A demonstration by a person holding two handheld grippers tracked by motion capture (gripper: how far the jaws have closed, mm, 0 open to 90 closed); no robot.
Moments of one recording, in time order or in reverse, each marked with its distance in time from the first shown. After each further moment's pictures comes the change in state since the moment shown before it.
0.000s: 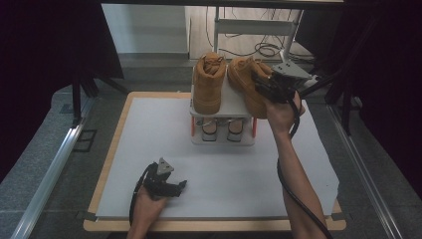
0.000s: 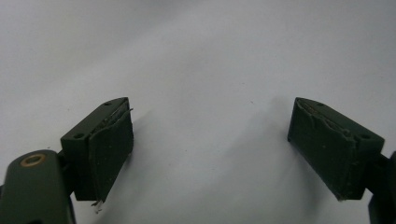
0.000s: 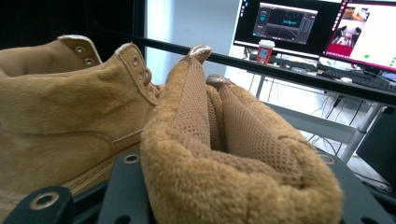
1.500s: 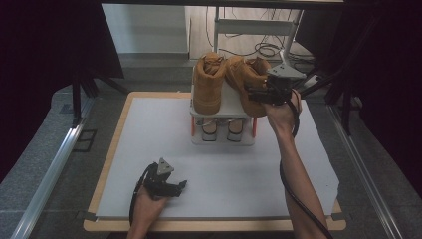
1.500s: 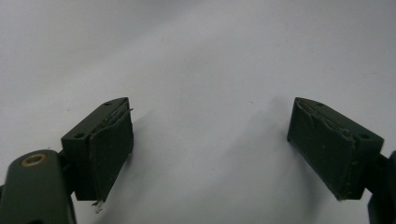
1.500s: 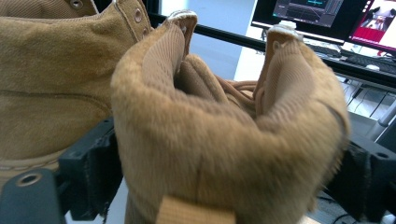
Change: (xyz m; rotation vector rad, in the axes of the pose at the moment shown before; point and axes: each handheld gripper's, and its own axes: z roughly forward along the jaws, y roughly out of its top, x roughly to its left) left arm 0.000 0.000 0.000 0.003 0.000 0.005; right arm -0.006 -0.016 0.014 0.076 0.070 -0.030
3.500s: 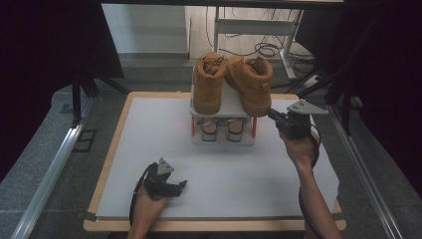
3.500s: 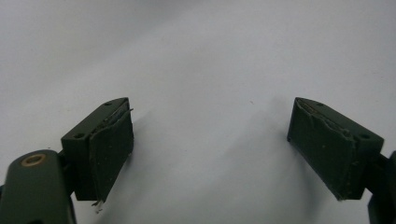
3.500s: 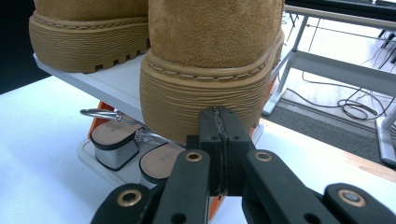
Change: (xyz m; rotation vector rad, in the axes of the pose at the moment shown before) left arm 0.000 0.000 0.000 0.000 0.001 0.000; right arm -0.011 -0.080 -0.064 0.089 0.091 0.058
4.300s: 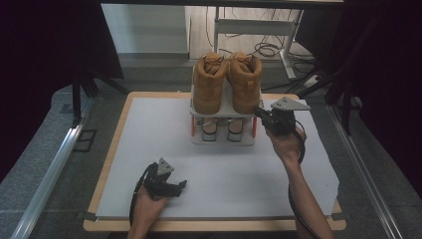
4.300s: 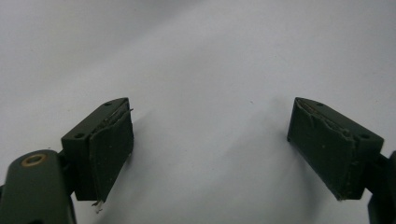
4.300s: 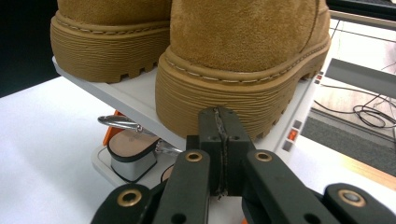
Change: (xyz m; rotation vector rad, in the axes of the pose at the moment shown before) left arm 0.000 0.000 0.000 -0.002 0.000 -0.002; right arm 0.024 0.010 0.029 0.015 0.045 -0.028
